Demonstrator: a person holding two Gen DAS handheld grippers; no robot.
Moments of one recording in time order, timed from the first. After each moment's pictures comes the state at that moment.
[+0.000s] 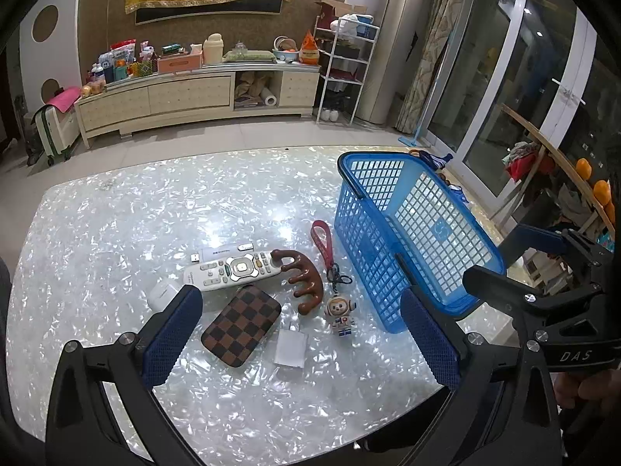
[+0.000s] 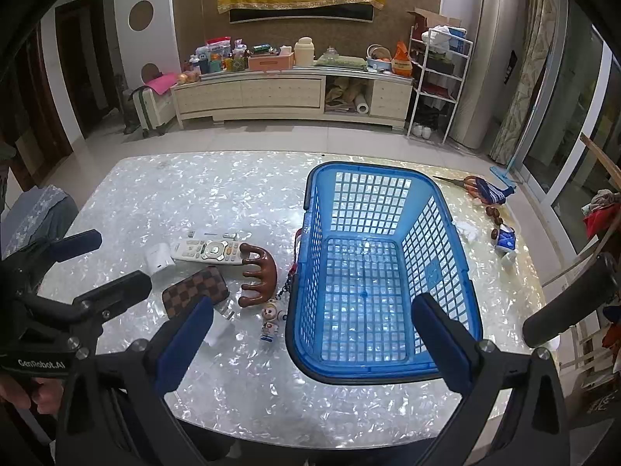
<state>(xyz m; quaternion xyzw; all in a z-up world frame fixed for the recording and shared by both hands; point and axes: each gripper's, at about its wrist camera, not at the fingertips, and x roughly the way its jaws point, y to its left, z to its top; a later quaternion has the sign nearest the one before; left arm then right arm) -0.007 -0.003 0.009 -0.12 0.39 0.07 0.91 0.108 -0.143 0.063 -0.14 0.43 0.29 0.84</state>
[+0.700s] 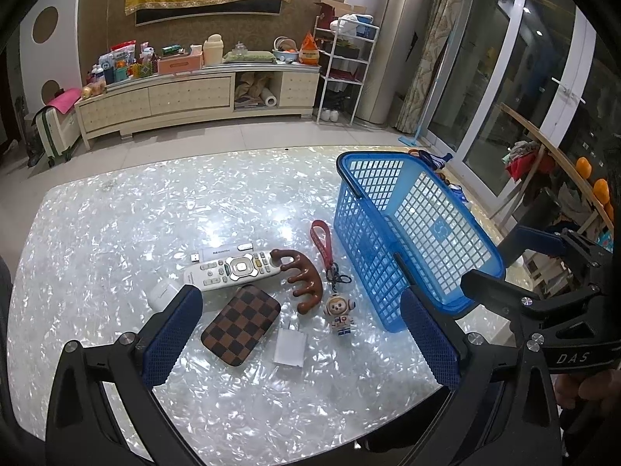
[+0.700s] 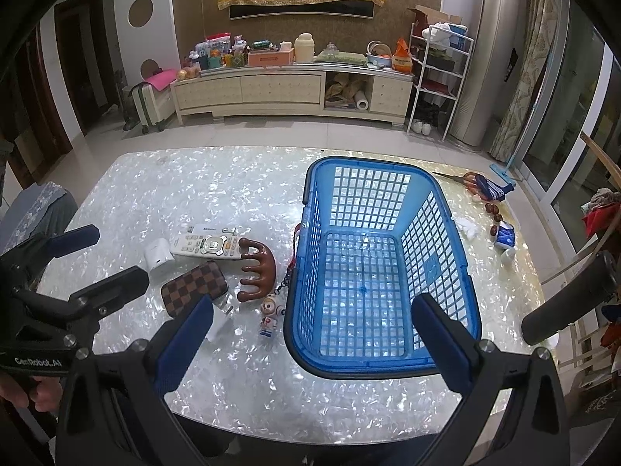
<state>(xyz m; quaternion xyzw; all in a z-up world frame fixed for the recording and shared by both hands) -0.010 -0.005 0.011 -0.12 0.39 0.07 0.91 0.107 -0.144 0.061 -0.14 0.44 0.29 0.84</state>
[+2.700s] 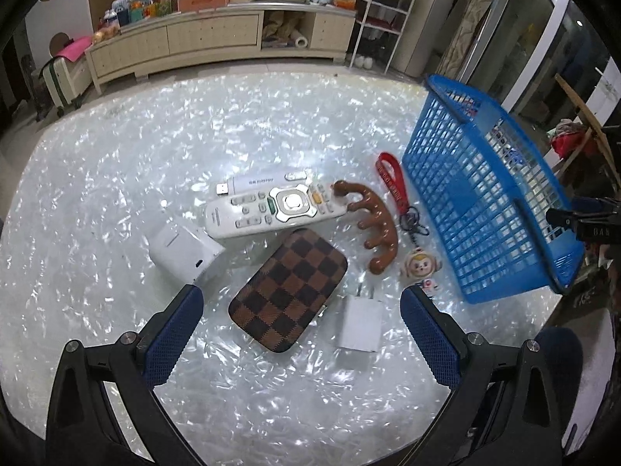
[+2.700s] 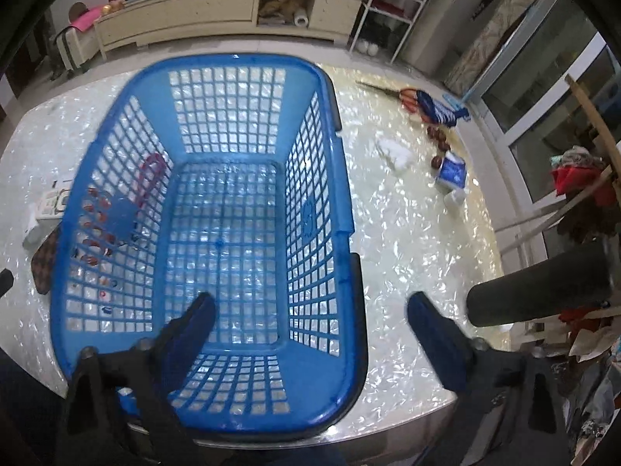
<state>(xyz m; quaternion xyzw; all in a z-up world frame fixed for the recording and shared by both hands) 0.018 0.050 -0.095 -0.14 0.49 0.10 0.86 0.226 -0.199 -0.026 -0.22 0.56 0.17 0.78</state>
